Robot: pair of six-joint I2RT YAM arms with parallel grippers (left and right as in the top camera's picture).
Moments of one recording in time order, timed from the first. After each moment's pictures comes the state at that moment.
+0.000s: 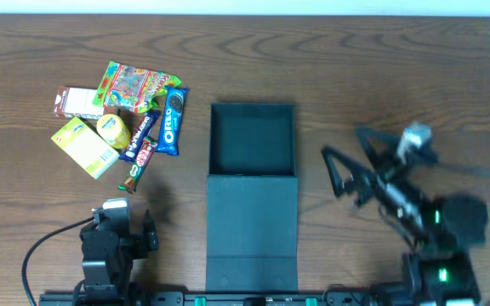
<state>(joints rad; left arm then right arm) 0.00 0.01 0.18 -0.81 -0.10 -0.04 0.10 0.67 0.59 0.08 -0.60 0.51</state>
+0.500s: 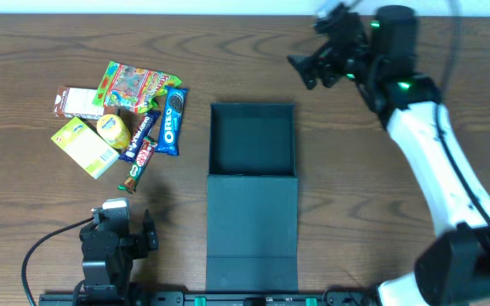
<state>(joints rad) 0.00 0.01 0.18 -0.81 -0.11 -0.04 0.19 1.69 1.45 -0.30 -0.42 -0.43</state>
